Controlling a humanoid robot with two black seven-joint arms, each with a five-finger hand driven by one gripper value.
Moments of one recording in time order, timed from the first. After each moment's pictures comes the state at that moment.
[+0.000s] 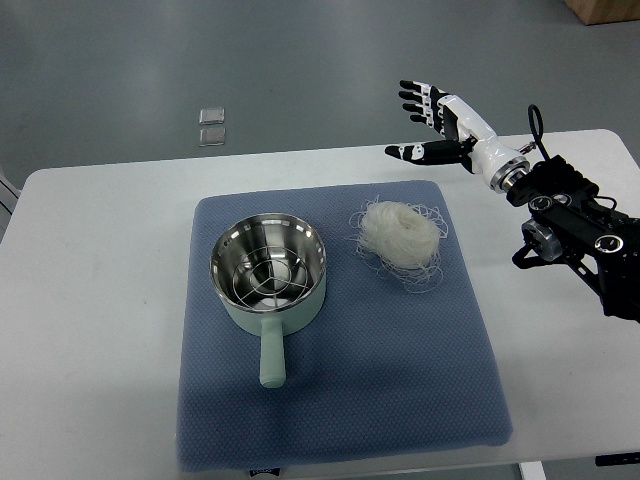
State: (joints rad) left arm 0.00 0.00 -0.02 -0.11 0.01 0.02 0.07; right arm 0.82 -0.31 0.57 0.82 -0.85 0.00 0.38
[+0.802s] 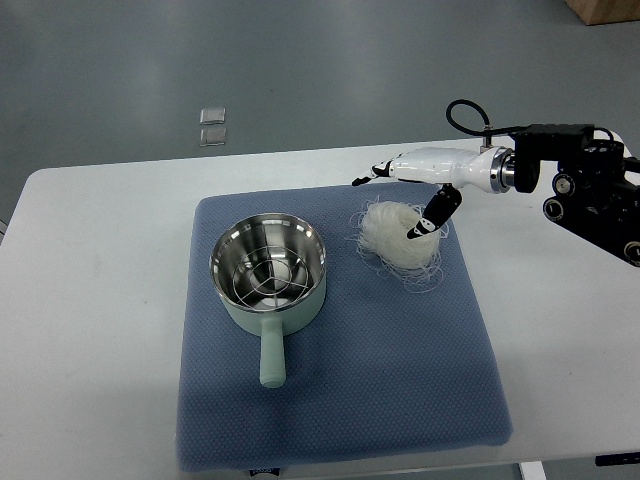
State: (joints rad) left arm 0.00 0.00 -0.02 -0.11 0.01 0.02 0.07; right arm 1.03 -0.48 0.33 1.02 -1.64 0.25 0.38
